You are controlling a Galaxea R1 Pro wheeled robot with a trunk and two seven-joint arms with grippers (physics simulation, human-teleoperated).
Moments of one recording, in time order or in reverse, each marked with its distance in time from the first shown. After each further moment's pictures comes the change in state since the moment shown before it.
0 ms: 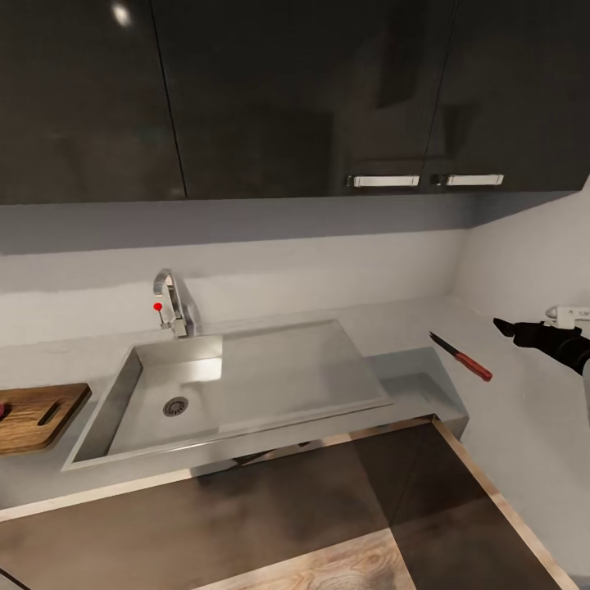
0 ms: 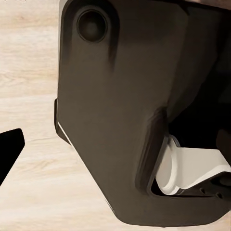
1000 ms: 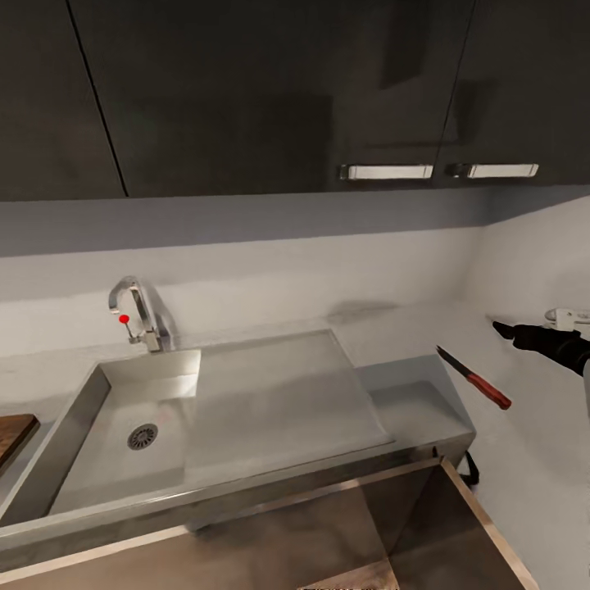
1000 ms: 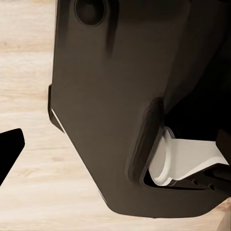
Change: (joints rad) left arm 0.000 -0.006 0.040 -0.001 0.002 0.006 0.000; right arm 0.000 0.000 0.001 -0.005 0.000 0.061 0.000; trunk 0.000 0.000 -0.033
